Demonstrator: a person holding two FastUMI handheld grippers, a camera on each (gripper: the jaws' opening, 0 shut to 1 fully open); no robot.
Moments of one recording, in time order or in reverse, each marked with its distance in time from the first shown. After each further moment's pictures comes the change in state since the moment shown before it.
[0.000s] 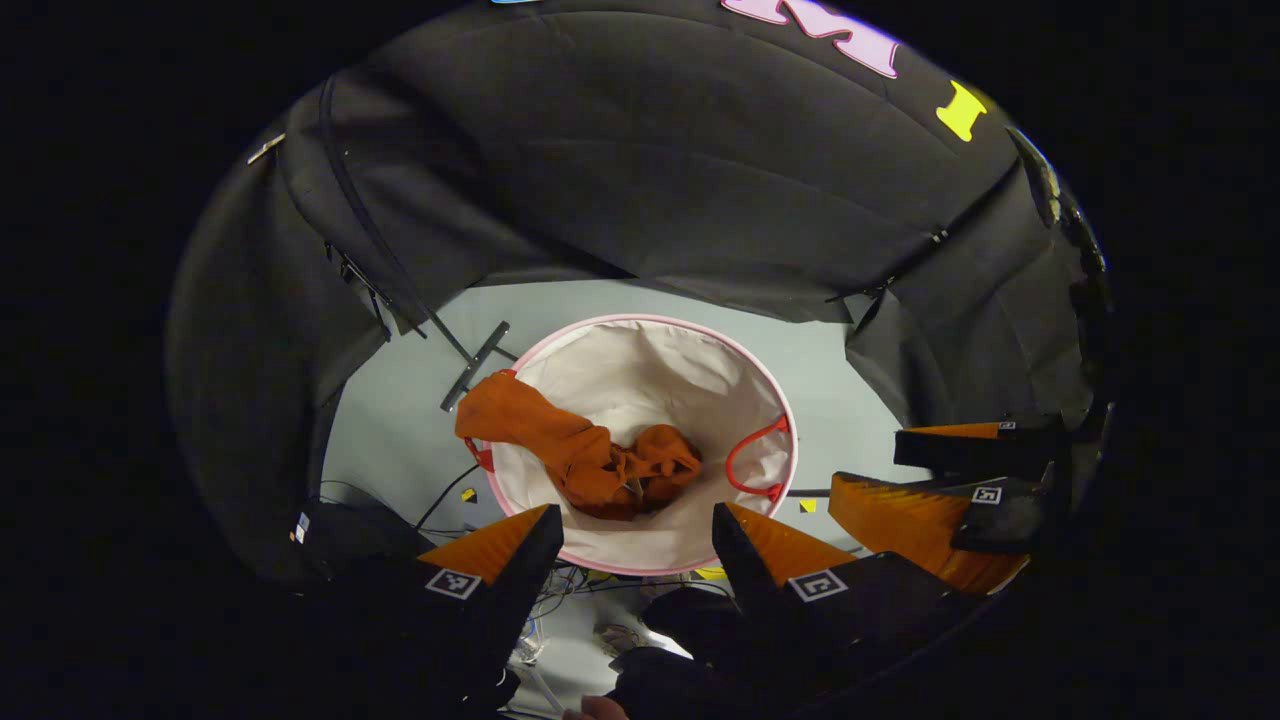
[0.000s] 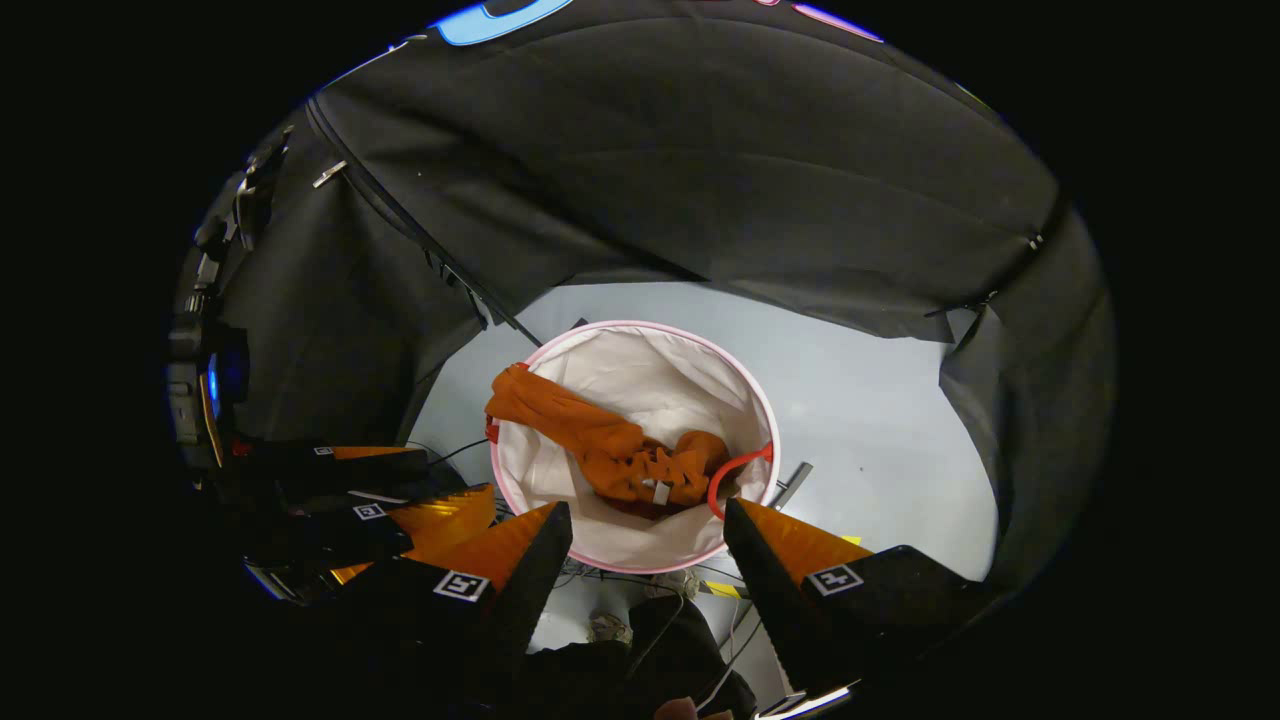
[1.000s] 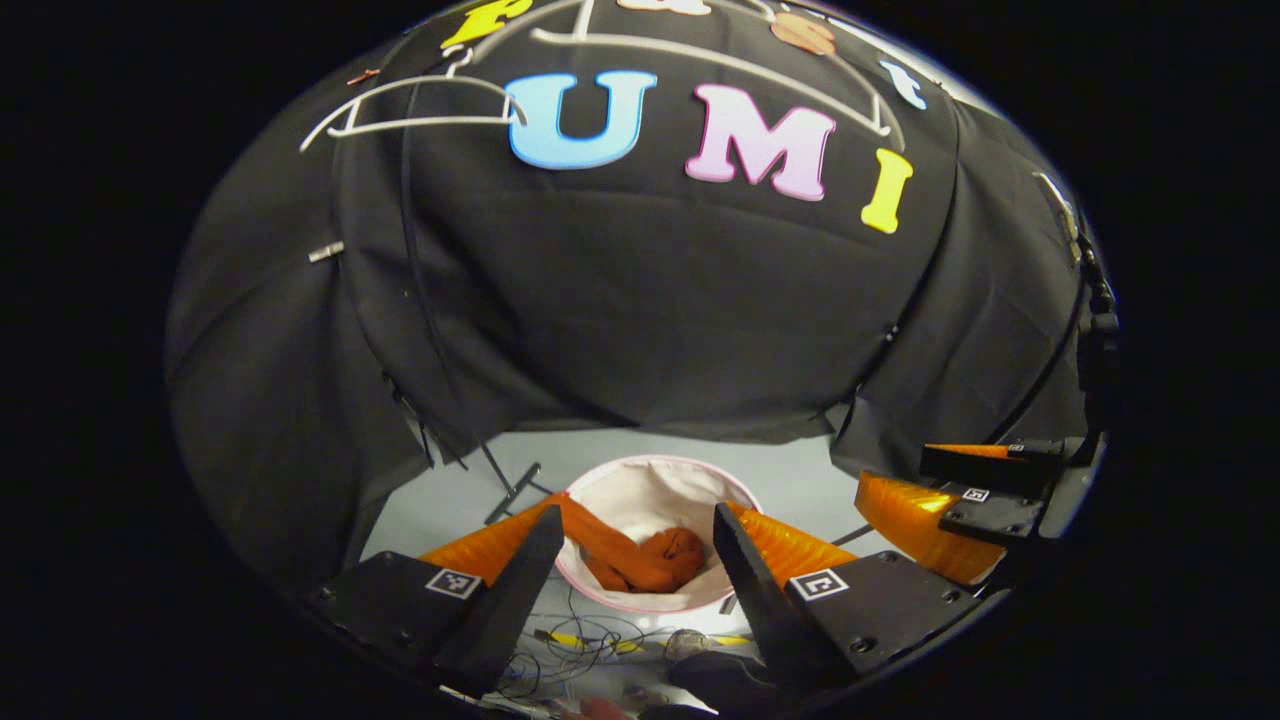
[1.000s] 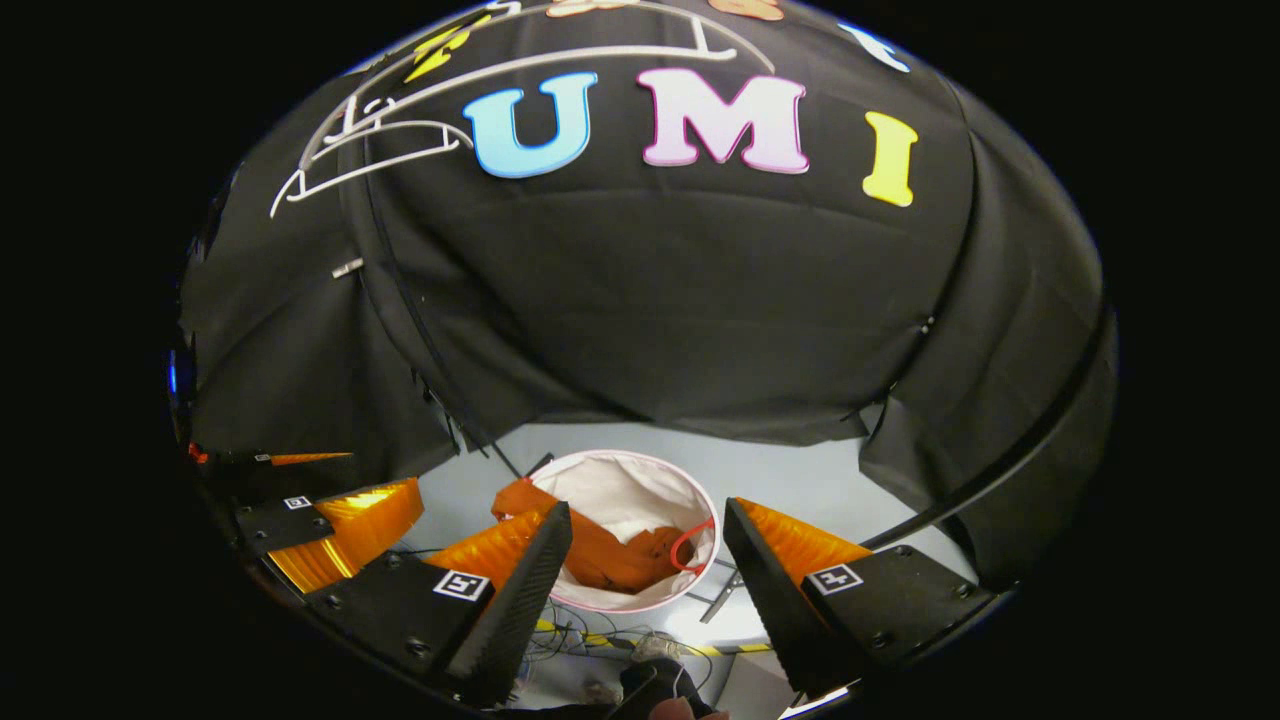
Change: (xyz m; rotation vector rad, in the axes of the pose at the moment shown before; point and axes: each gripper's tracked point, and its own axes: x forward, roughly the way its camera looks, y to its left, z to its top) left arm -0.241 0.009 0.024 0.097 -0.540 0.034; right arm -0.221 0.039 0.036 0.036 -0.525 -0.165
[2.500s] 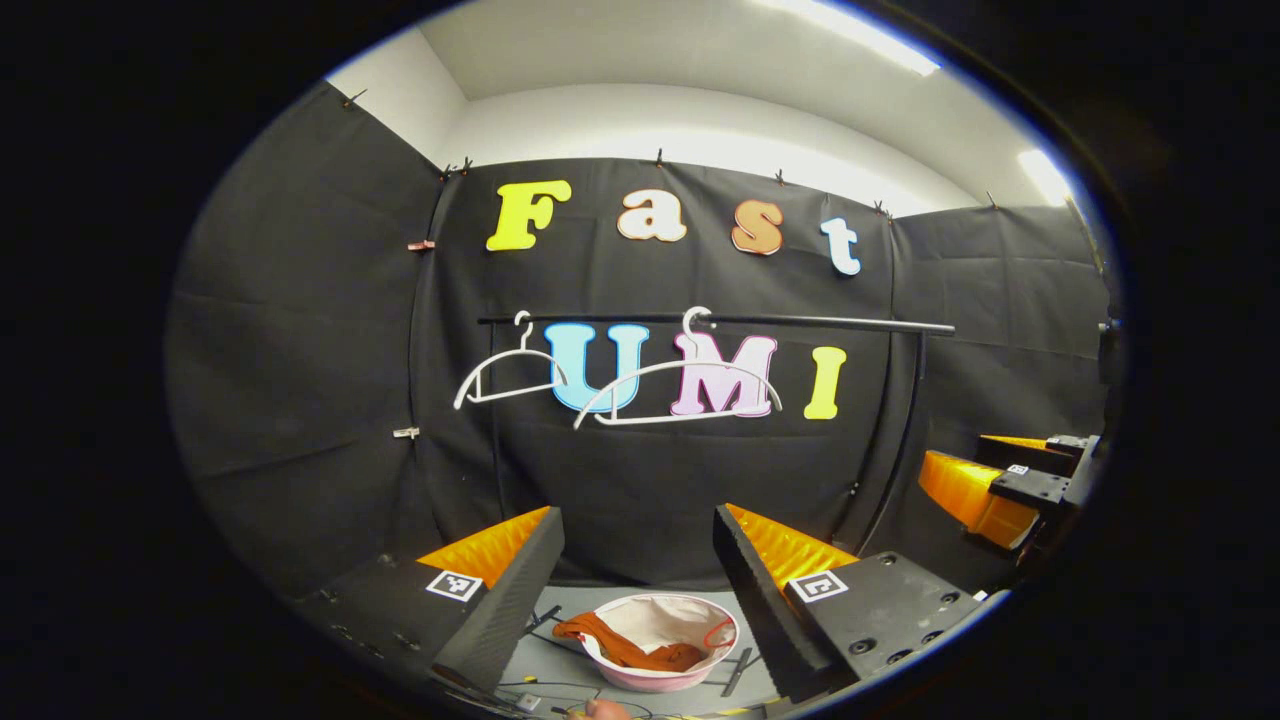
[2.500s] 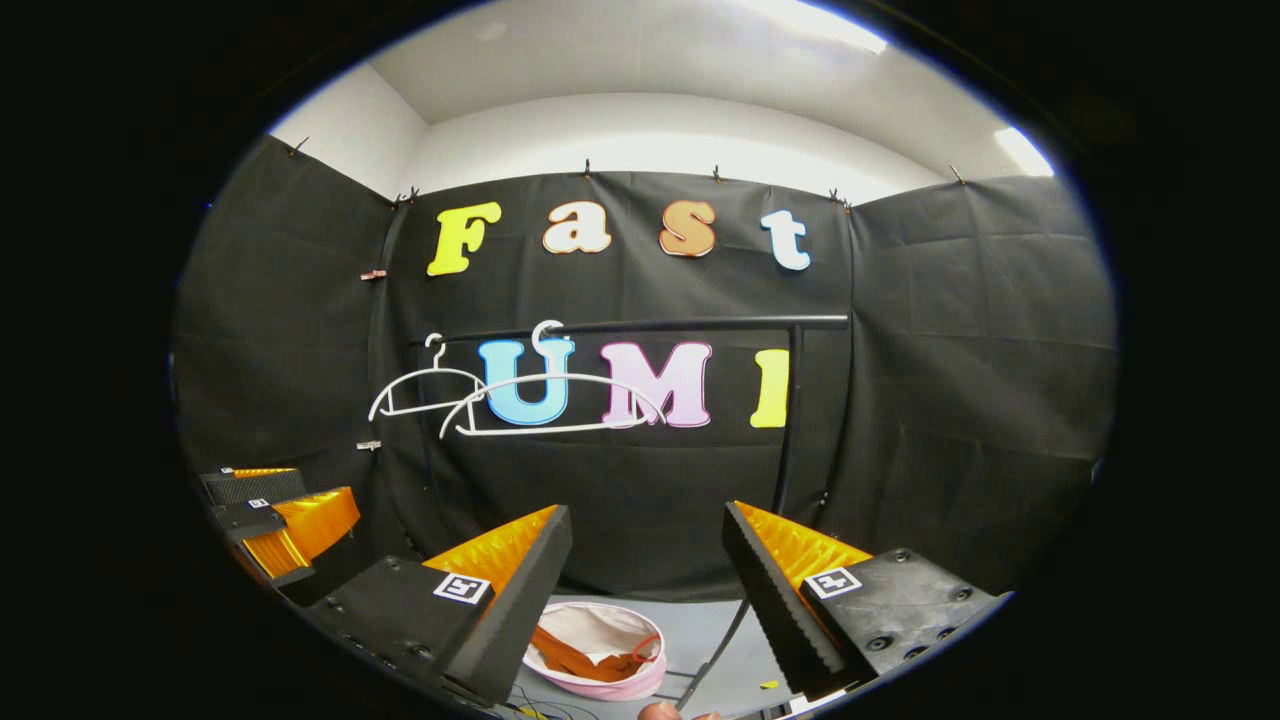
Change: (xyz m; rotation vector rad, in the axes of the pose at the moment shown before) left arm -0.325 -0.015 0.092 0.040 -0.587 0.031; right arm -0.351 -0.011 0.113 0.001 -0.654 -0.153
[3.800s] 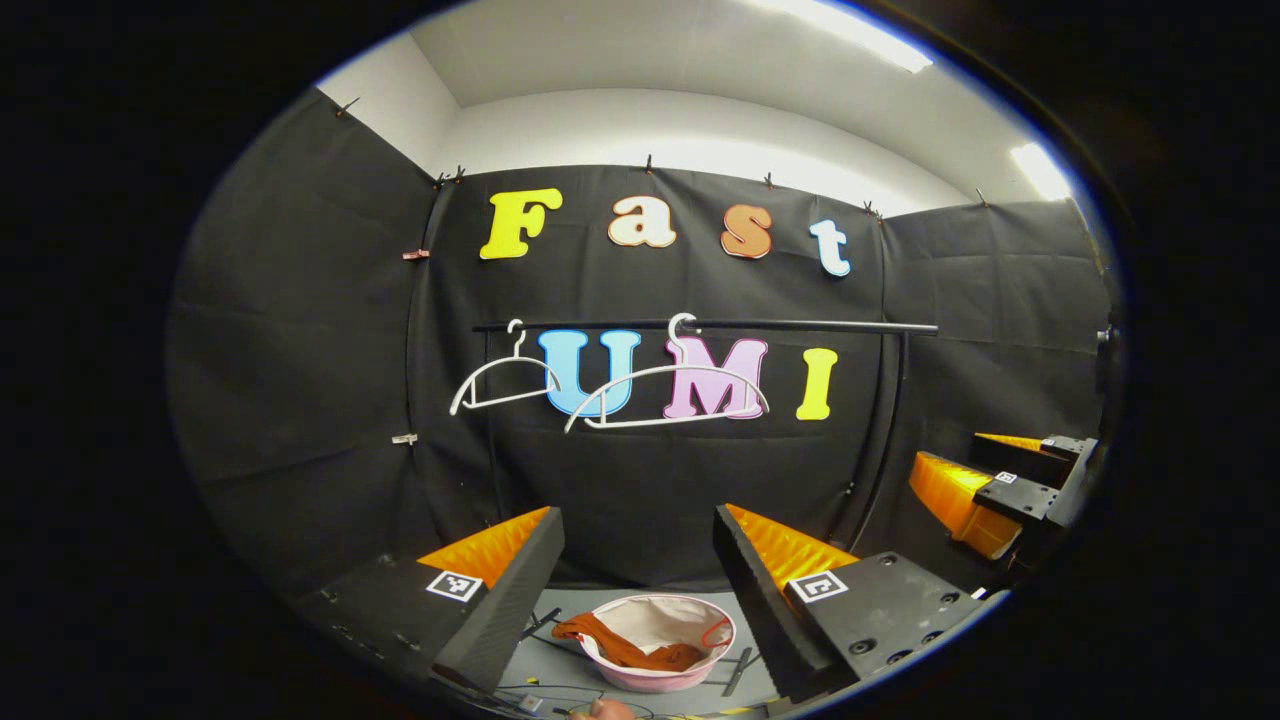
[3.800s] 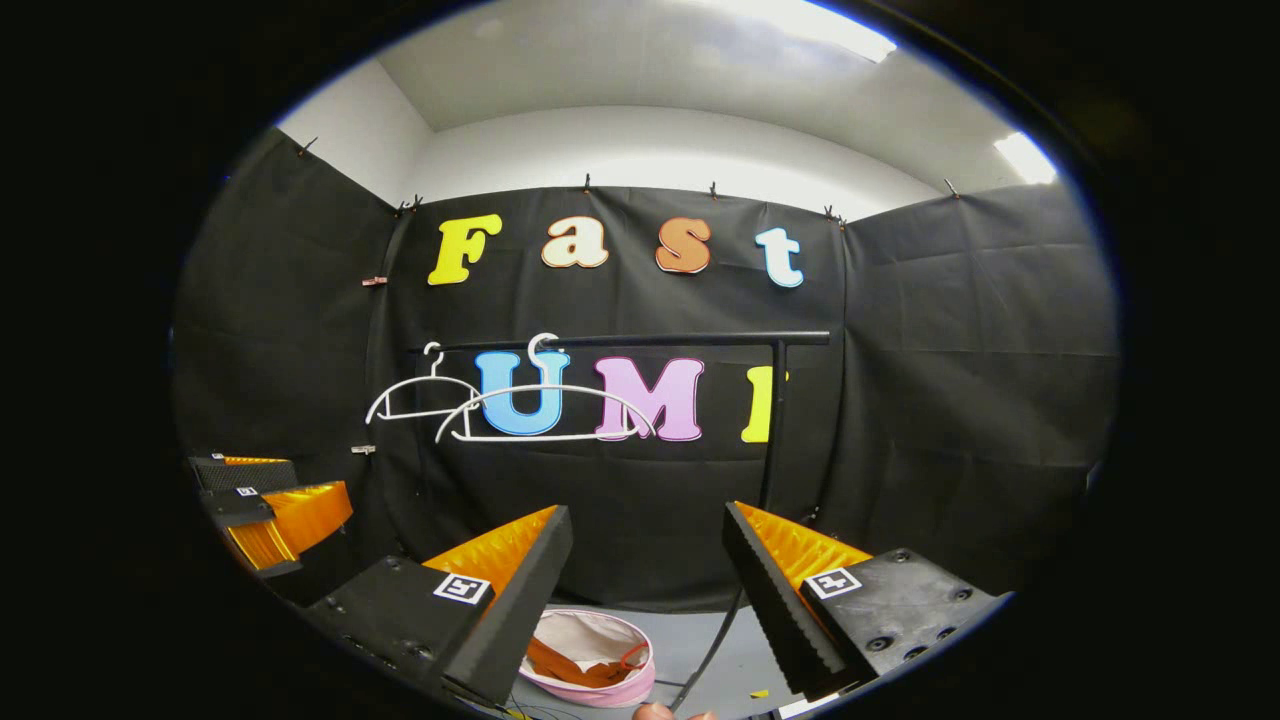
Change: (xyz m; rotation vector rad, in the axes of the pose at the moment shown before) left arm -0.010 -0.017 0.000 0.023 -0.006 -0.015; right arm -0.008 -0.008 0.003 -0.019 -0.036 -0.012
